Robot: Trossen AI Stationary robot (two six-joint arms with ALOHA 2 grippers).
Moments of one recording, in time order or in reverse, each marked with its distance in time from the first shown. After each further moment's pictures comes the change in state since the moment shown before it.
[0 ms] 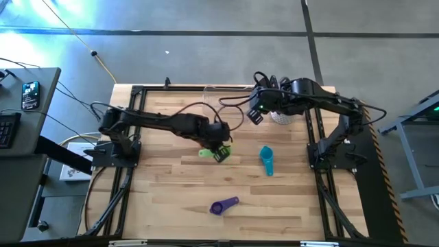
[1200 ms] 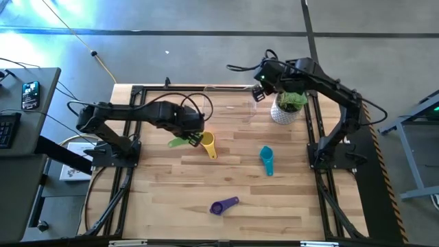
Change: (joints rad) left arm 0.068 -0.249 -0.125 -0.408 -0.131 -0.293; right arm -0.271 0.000 0.000 0.014 -0.095 0.031
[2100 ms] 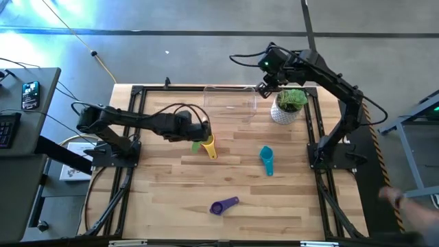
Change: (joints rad) left arm -0.053 0.010 -0.217 0.367 -0.196 -0.740; right arm -0.126 0.000 0.000 0.044 -0.086 -0.412
